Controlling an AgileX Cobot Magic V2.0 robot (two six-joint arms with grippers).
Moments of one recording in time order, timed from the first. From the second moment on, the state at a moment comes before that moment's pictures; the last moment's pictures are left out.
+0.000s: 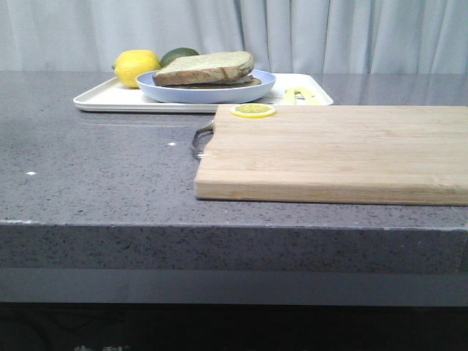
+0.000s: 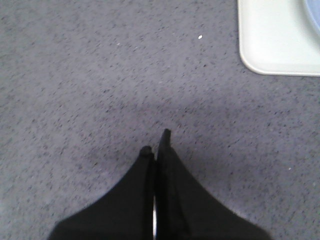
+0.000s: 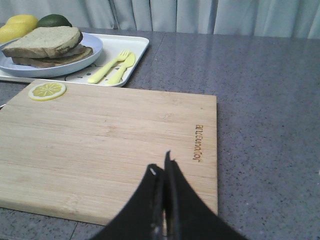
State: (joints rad) left arm 0.05 1.38 -1.53 0.03 1.11 0.08; right arm 0.08 0.25 -0.34 0.08 0.37 -0.02
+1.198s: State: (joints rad) left arm 0.12 0.19 -0.53 -0.01 0.60 0.08; right arm 0.08 0.25 -0.34 0.08 0.37 -0.02
